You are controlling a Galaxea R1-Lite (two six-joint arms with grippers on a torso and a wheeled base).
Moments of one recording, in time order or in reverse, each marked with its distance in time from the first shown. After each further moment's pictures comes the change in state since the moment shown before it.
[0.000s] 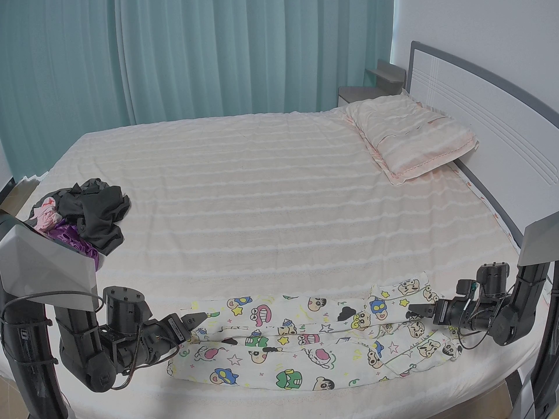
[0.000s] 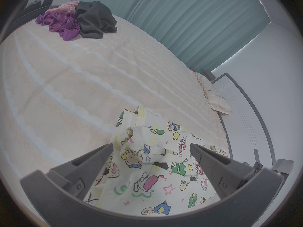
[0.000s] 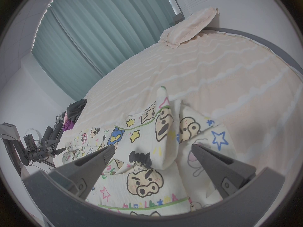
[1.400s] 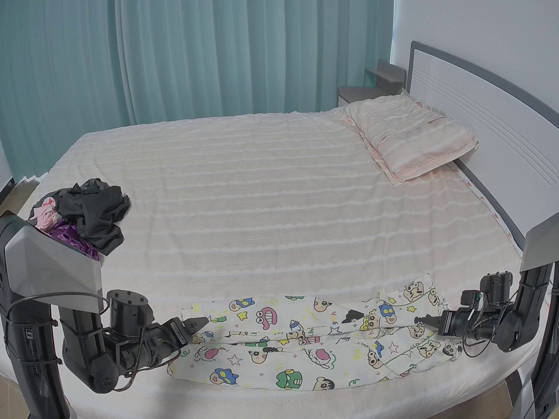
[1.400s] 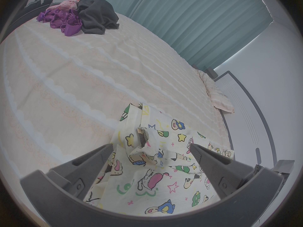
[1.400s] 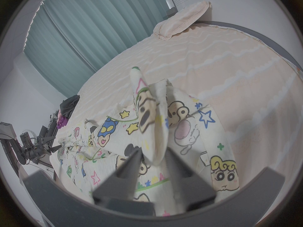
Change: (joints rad) left arm -0.006 0.030 0.000 -0.001 0.000 -0.006; right arm -0.026 0.010 0.079 -0.009 -0.035 -0.025
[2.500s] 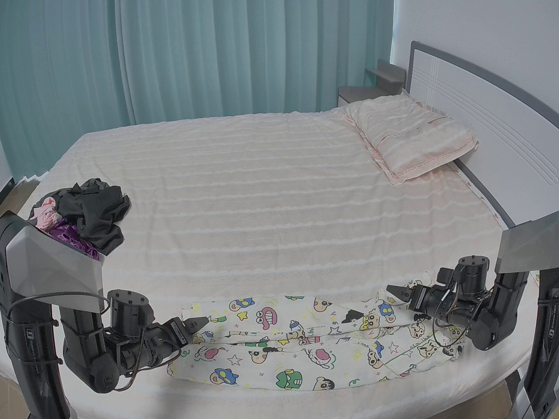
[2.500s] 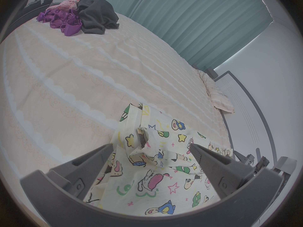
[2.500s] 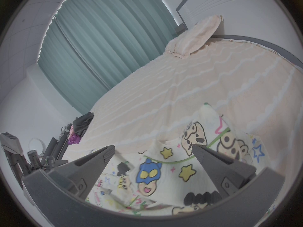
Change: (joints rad) left arm 0.000 0.004 -0.004 0.000 0.002 0.000; right arm 0.204 0.034 -0.156 -0.146 -0.121 0.227
